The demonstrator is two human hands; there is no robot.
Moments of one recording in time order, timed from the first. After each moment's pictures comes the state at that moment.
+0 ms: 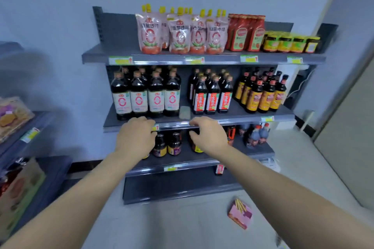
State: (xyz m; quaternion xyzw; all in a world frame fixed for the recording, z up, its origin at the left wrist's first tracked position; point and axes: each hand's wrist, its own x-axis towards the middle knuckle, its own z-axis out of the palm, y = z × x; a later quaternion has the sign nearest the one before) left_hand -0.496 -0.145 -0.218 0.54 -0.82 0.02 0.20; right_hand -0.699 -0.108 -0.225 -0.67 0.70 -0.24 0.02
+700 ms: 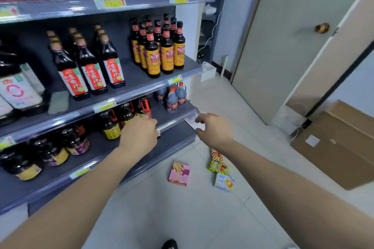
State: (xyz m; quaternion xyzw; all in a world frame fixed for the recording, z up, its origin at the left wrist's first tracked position) left_hand -0.869 -0.137 -0.321 0.34 -0.94 -0.02 0.07; right_hand -1.039 -0.004 -0.327 -0.45 0.88 -0.17 0.06
